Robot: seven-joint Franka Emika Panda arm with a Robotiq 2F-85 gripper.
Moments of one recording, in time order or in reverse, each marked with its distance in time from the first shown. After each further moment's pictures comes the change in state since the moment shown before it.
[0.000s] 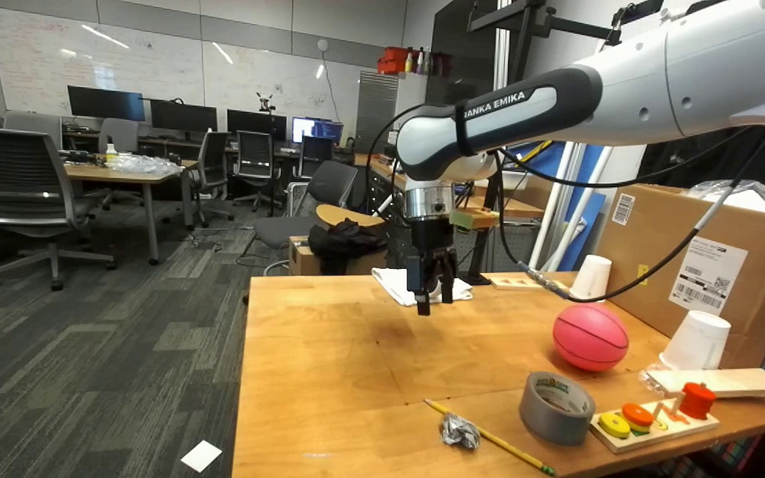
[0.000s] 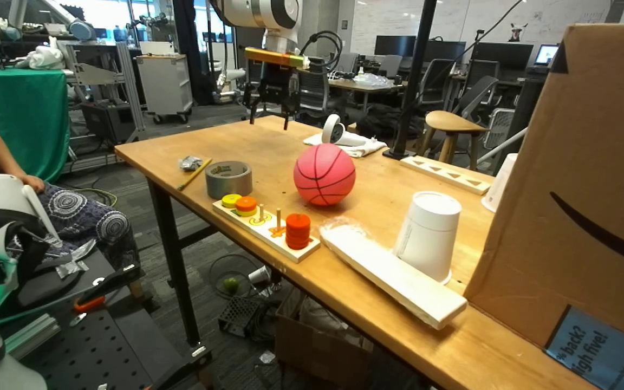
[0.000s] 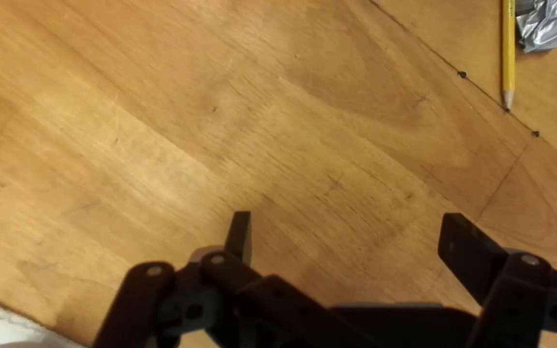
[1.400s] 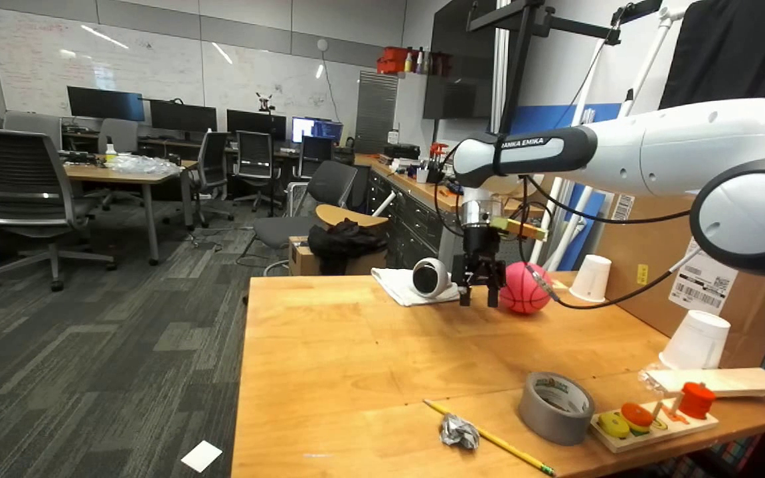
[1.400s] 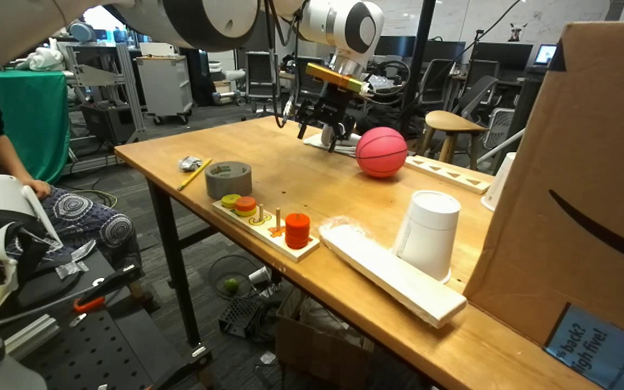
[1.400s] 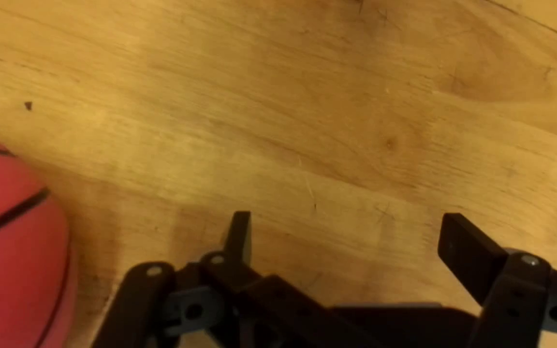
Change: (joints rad) arm -0.209 0.297 -0.030 0.443 0.133 -0.253 0.058
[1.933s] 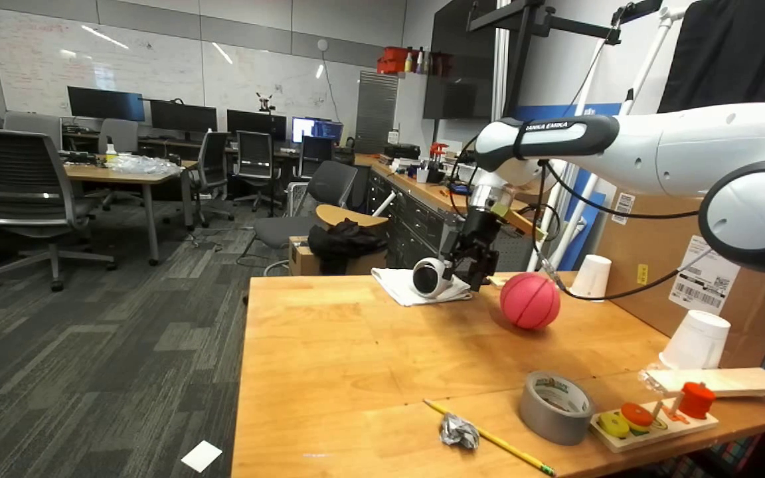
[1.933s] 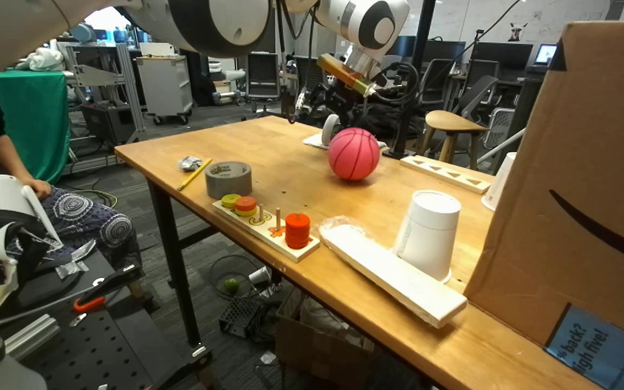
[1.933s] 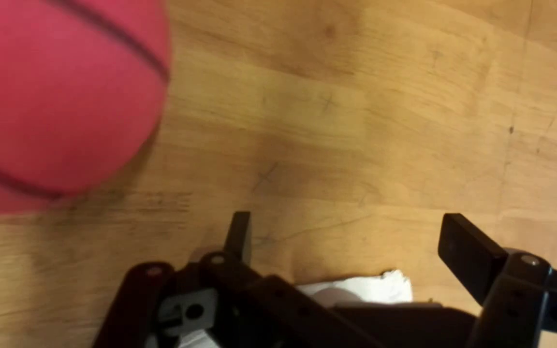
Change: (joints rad) arm -0.076 0.008 0.045 0.037 0.177 0.138 0.049
